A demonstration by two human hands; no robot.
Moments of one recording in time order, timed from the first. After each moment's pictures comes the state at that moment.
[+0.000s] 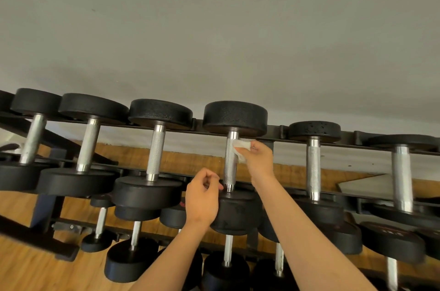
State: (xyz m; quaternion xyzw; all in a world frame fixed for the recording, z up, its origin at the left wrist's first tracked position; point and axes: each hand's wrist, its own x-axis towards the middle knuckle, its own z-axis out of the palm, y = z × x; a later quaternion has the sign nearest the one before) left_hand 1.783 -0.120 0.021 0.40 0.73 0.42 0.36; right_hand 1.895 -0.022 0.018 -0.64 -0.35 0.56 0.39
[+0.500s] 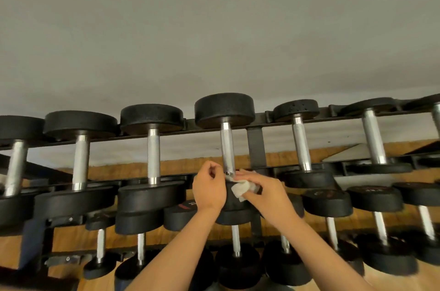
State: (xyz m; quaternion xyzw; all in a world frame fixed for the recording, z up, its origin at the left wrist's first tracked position) left_hand 1.779 -0.120 0.017 0.46 0.73 0.38 0.33; right_hand 1.923 -0.145 0.033 -0.54 -0.63 0.45 0.33
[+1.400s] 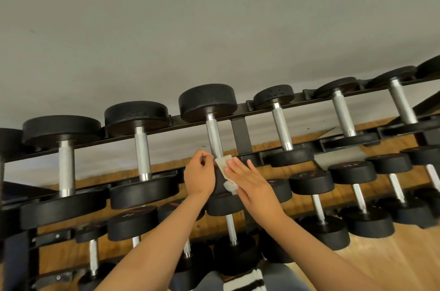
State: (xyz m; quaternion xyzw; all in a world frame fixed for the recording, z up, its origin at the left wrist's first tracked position) left_hand 1.770 -0.121 0.009 0.52 0.69 0.35 0.35; right_hand 1.912 -0.183 -0.003 -0.51 -0.79 0.13 0.31
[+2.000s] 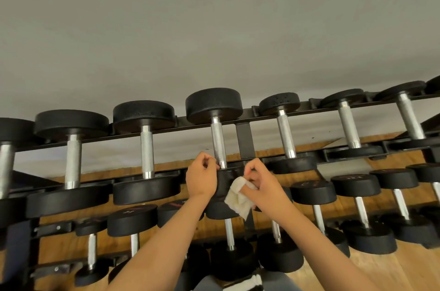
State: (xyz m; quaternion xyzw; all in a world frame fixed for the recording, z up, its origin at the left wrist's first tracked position) left_hand 1.770 -0.122 0.009 0.50 0.69 0.36 0.37; right_hand 1.924 -0.178 0.058 -0.58 -0.55 0.51 0.32
